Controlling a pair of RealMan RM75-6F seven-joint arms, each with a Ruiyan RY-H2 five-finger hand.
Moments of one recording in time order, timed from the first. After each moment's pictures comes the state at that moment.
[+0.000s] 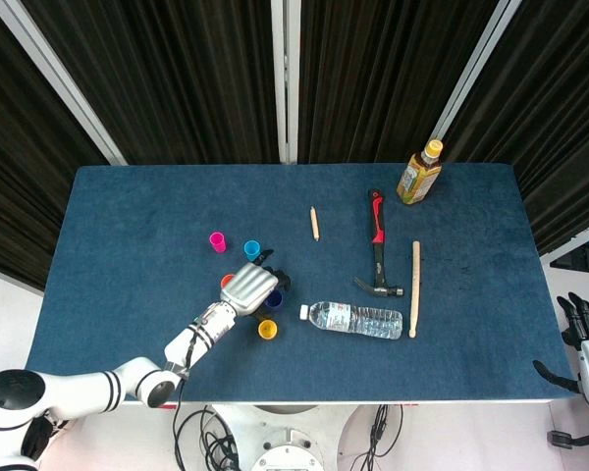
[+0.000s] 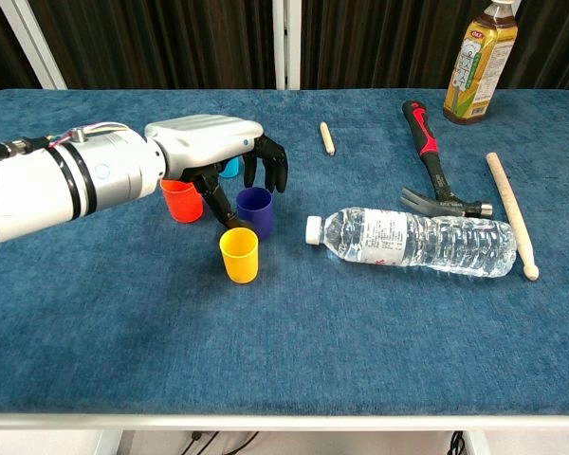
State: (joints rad) left arm -0.92 -1.70 -0.16 -1.34 1.22 0.83 0.22; right arm -0.02 -1.10 0.03 -1.51 -1.48 1.49 0.18
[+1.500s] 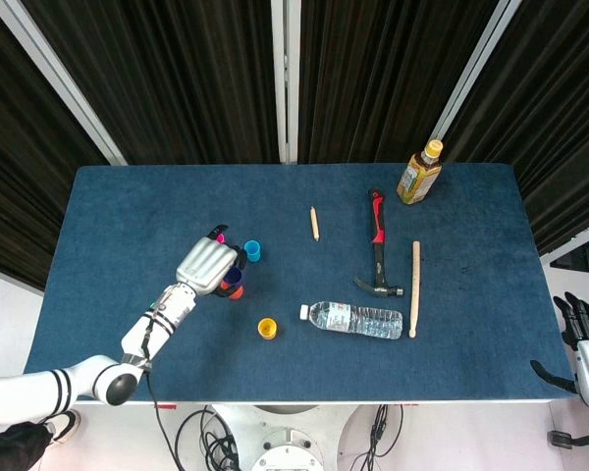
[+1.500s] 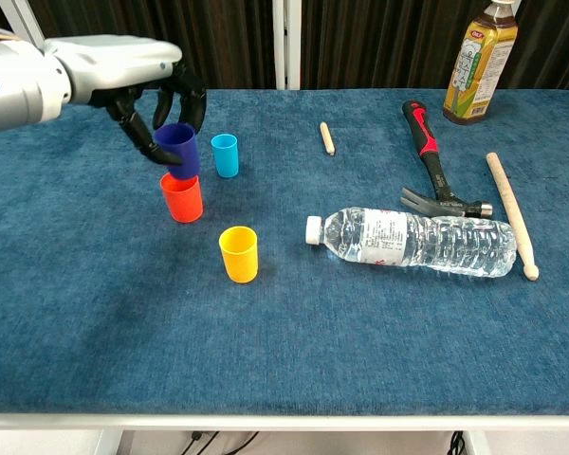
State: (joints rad) left arm -0.87 -1.42 -0.17 -1.59 1.06 0.89 0.41; right arm -0.02 -1.11 0.03 -1.52 -1.49 1.50 0.17
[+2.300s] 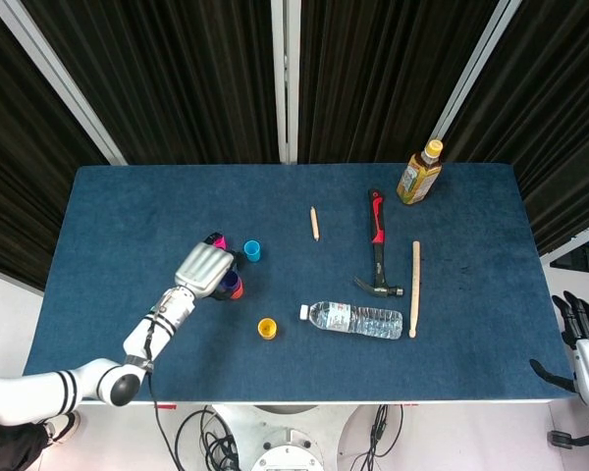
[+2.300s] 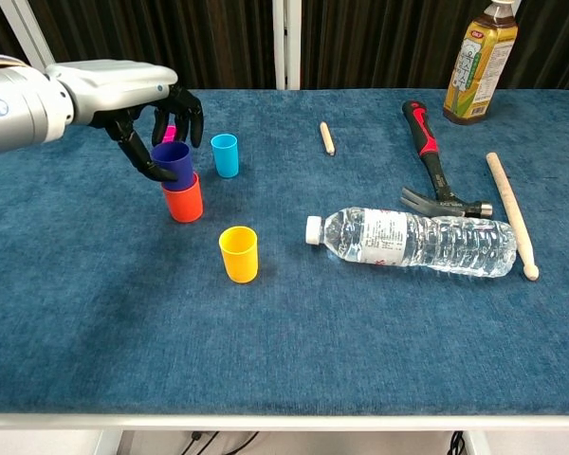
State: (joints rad) left arm -0.87 -1.46 -0.15 -1.56 1.00 0.89 0.42; right arm -0.02 -1.10 0.04 -1.53 -1.49 1.50 0.15
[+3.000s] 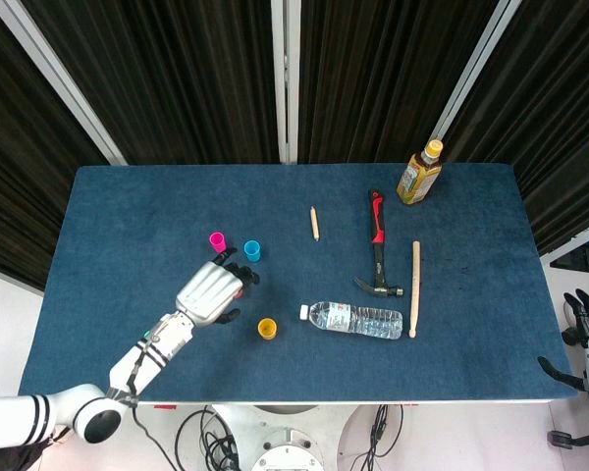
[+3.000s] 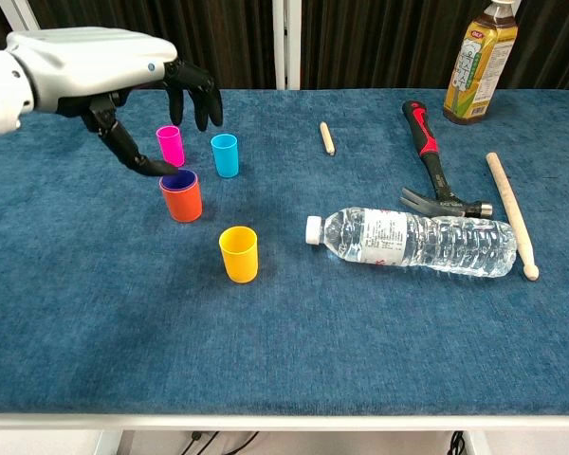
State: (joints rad) left arm -0.81 -1.34 -0.08 -1.84 1.22 1.02 0.48; right arm -0.02 -1.09 0.05 -1.51 -1.47 1.50 0.19
